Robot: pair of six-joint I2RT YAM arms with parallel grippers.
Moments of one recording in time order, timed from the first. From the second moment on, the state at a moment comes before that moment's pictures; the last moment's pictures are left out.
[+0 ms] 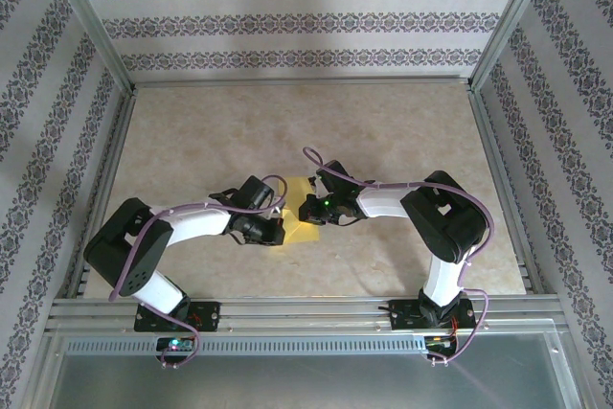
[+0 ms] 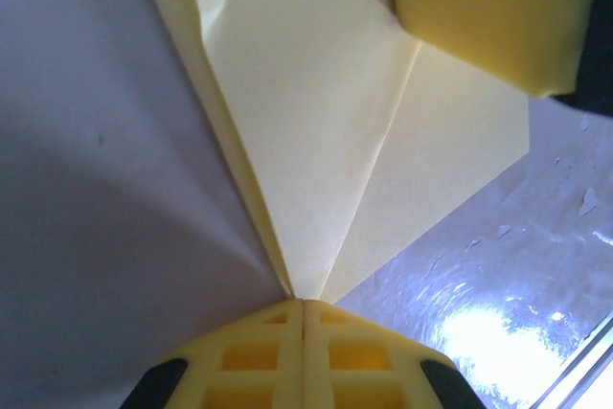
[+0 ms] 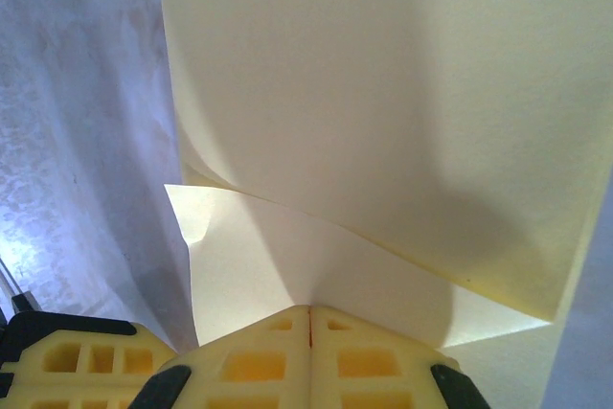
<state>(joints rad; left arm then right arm) -0.61 1.55 0.68 -0.32 0.45 -0.50 0.66 1.82 0.86 -0.03 -0.51 0.78</state>
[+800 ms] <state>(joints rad) -0.45 1.42 0.62 -0.09 0.50 -0.65 0.55 1.53 0.83 -0.07 -0.44 0.75</state>
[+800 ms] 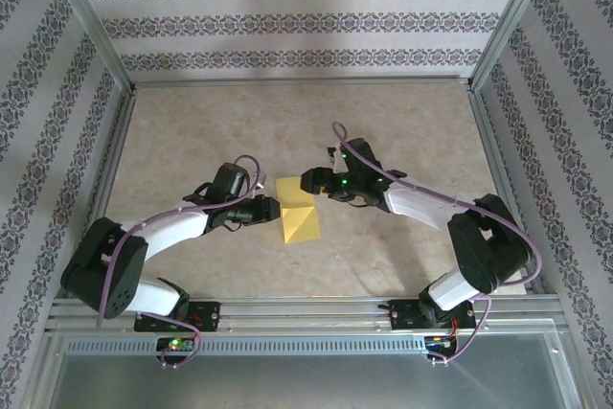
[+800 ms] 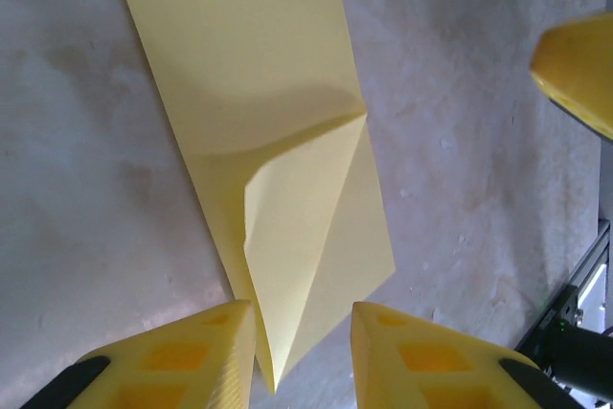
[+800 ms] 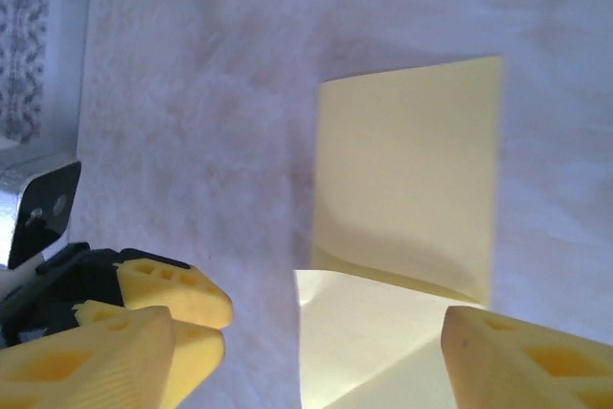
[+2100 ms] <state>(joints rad) -0.44 1.41 0.59 0.06 0.44 -0.66 0.59 1.65 0.75 0.09 -0.56 0.82</state>
